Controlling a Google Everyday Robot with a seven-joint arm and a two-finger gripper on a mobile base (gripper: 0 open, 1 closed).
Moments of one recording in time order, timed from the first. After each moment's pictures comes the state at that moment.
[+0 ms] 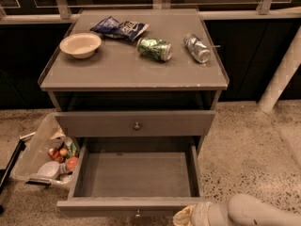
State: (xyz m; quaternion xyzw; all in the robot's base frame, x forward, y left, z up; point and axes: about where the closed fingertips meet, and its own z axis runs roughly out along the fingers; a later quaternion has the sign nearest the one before) arm 0.342 -0.118 0.443 -0.54 0.76 0.22 0.28
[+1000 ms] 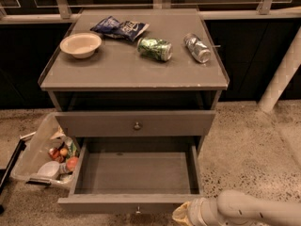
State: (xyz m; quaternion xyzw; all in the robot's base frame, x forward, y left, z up) arm 0.377 -0.125 0.382 -0.52 0.79 0.20 0.26
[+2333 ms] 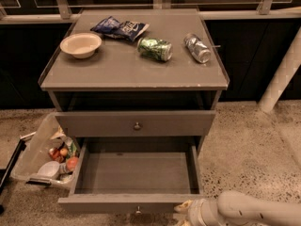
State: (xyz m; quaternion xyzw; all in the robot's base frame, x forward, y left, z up) arm 0.376 -0.125 0.381 -0.52 0.79 0.20 0.26
